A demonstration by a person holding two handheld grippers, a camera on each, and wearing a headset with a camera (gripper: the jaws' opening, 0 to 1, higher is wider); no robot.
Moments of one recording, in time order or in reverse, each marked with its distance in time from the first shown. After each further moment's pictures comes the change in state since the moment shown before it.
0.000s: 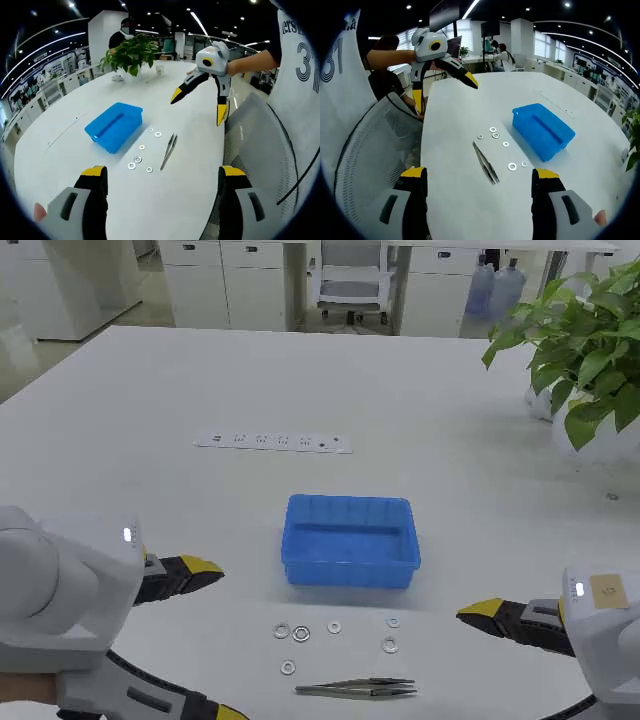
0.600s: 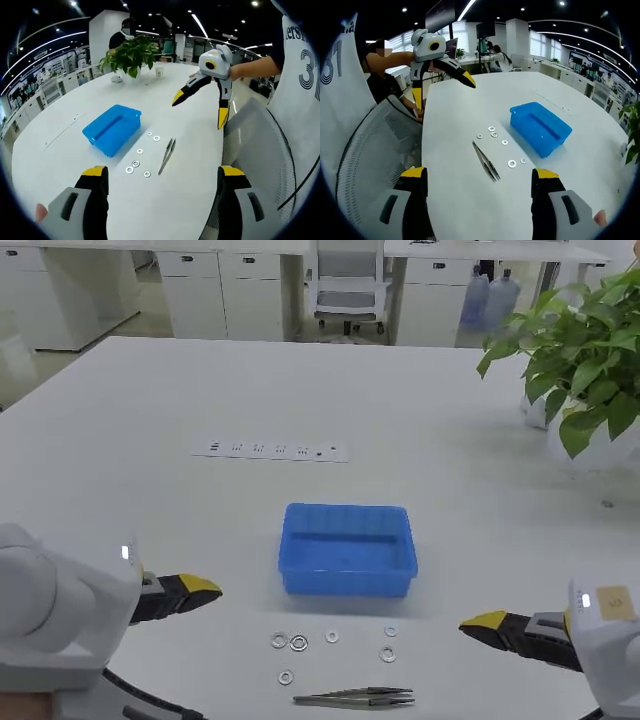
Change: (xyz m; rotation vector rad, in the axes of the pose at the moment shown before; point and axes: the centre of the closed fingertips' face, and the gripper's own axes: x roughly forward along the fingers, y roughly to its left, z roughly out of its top) left arm 0.000 -0.005 -0.006 -0.019 0.004 -0.010; right arm -0.004 0.002 -0.001 0.023 -0.009 -0.006
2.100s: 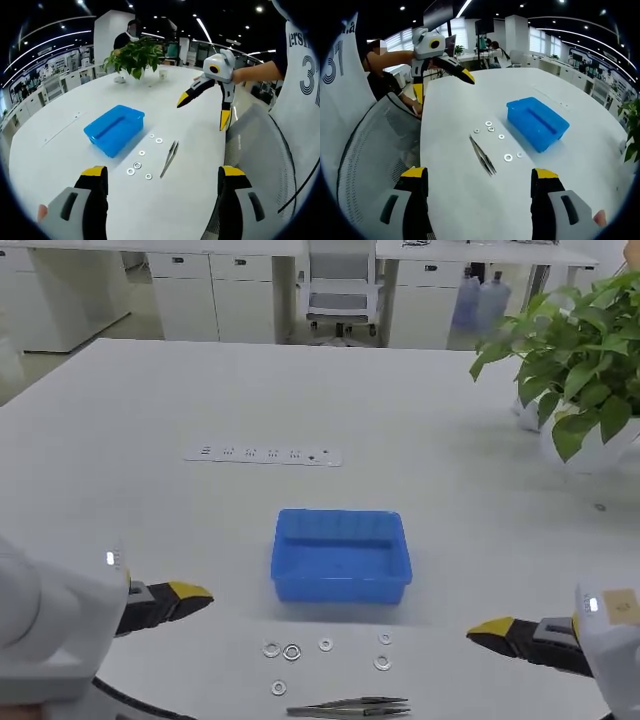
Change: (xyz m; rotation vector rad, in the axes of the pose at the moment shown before) left arm 0.004 0.007 0.001 -0.045 -0.027 0.002; right arm -0.006 -0.007 -0.009 0.010 0.035 0.001
